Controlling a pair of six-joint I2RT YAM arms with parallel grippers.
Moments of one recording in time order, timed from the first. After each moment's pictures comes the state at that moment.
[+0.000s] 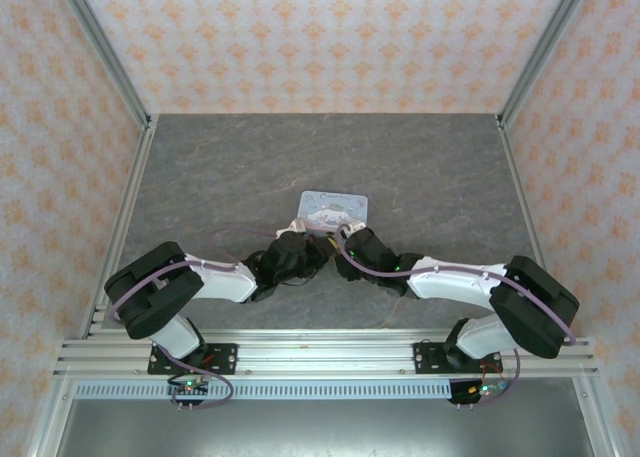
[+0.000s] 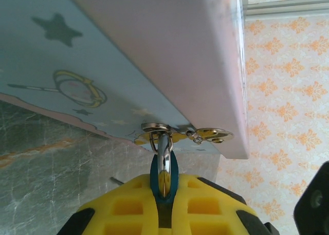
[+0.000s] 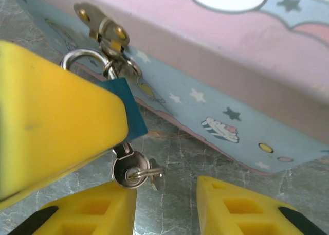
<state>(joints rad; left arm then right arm) -0.83 1.58 0.51 0.61 0.00 -1.48 0.90 1.38 0.59 -0.04 0.17 0.43</state>
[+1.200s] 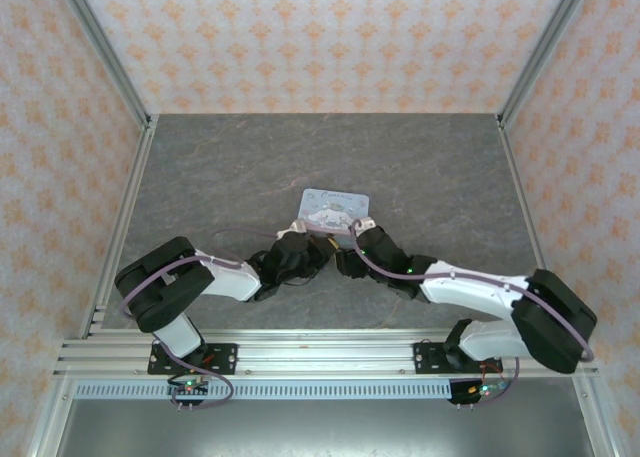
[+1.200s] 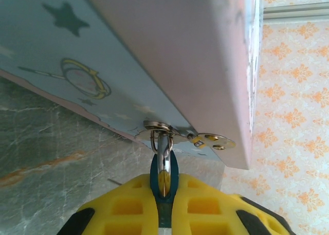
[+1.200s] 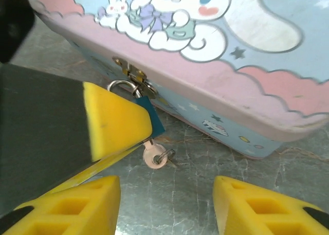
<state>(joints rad) -0.82 1.64 0.52 0.64 0.00 -1.49 0.87 1.24 0.54 -0.04 0.12 0.50</state>
